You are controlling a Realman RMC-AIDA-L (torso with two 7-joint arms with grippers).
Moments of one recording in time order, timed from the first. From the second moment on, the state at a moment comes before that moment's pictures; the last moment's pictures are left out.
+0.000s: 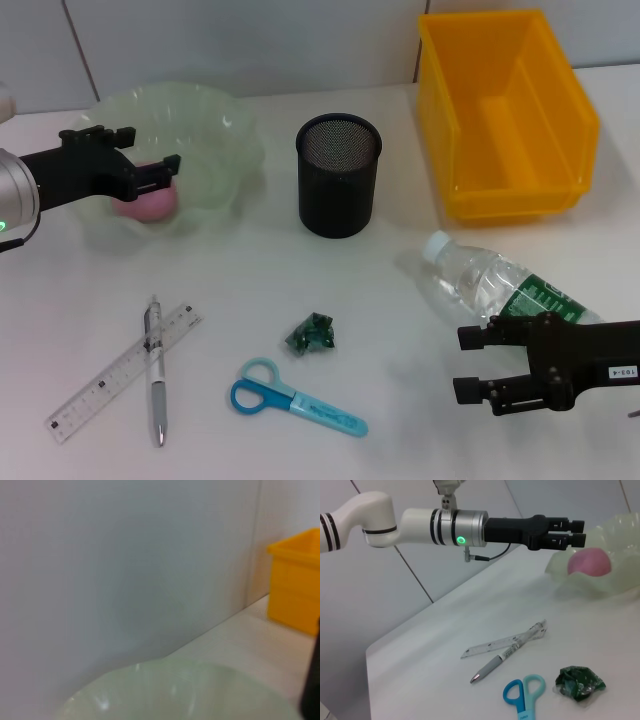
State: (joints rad) left arm -0.56 -2.06 1.06 0.73 1.83 0.87 -1.50; right arm 0.43 2.04 -0.57 -0.60 -2.21 -1.78 1.40
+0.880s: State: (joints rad) left arm -0.51 -1.99 0.89 0.81 1.85 1.78 -1.69; right arm 0.43 2.03 -0.56 -0.60 -2.20 -1.79 1.39
